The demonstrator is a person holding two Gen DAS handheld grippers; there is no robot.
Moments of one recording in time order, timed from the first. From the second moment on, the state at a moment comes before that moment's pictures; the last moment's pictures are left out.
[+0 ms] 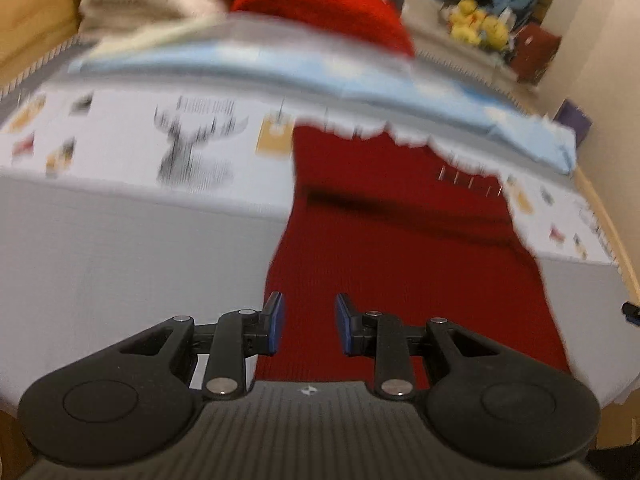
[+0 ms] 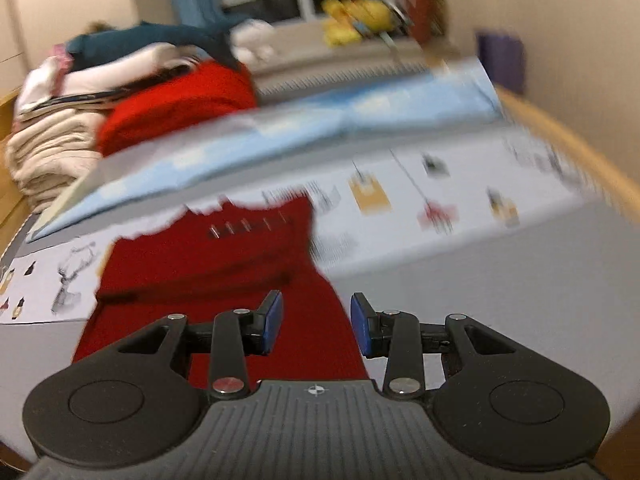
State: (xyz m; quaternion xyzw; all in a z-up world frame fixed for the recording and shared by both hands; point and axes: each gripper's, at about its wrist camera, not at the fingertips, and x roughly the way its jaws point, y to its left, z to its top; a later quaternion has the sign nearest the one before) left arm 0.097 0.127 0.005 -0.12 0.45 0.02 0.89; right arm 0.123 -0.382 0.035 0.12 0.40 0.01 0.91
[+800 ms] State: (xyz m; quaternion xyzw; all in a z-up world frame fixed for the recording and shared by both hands) left arm 0.060 0.147 -0.113 -0.12 0.58 0.04 0.80; right arm 0.102 -0.382 -0.114 0.12 0.61 -0.05 0.78
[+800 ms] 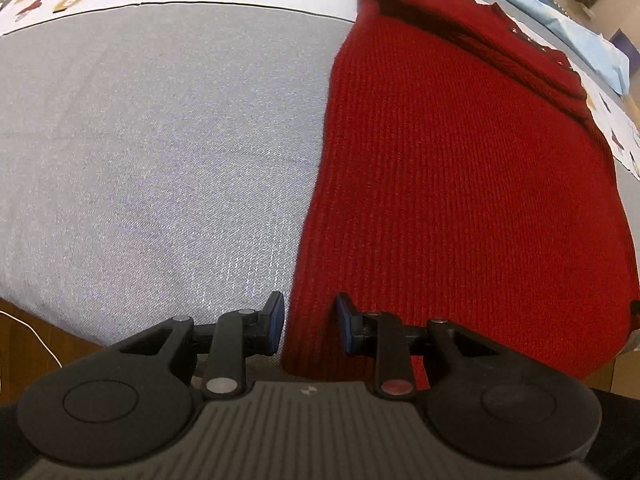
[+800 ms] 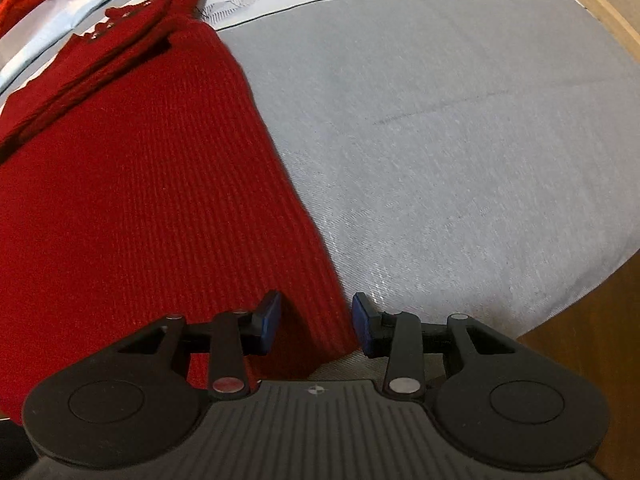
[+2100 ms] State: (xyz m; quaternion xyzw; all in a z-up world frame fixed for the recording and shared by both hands) left arm 0.058 0.132 -0.061 -0.08 0.53 -0.04 0.84; right arm 0.093 -0.383 -0.081 0.14 0.56 0.01 0.82
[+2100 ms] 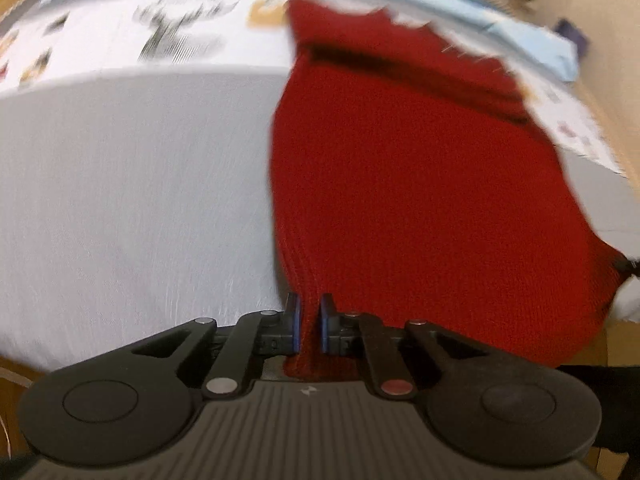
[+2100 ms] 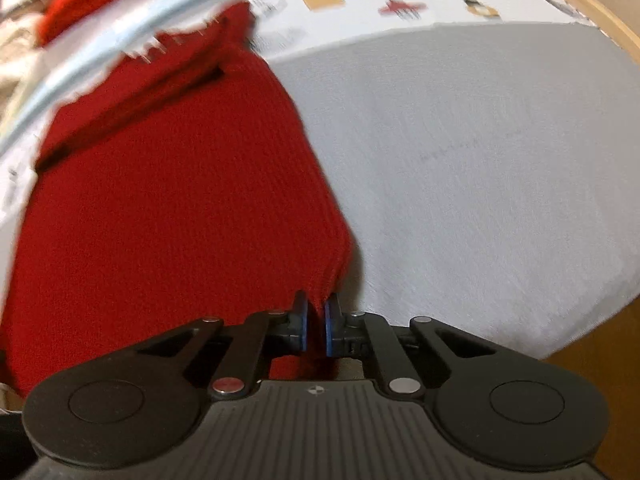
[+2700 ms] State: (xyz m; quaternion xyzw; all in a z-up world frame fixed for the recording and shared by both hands) left arm -0.012 0.175 0.112 -0.08 0.40 -0.16 0.90; right arm 0.033 -0.424 0.083 0.28 0.40 0.11 0.87
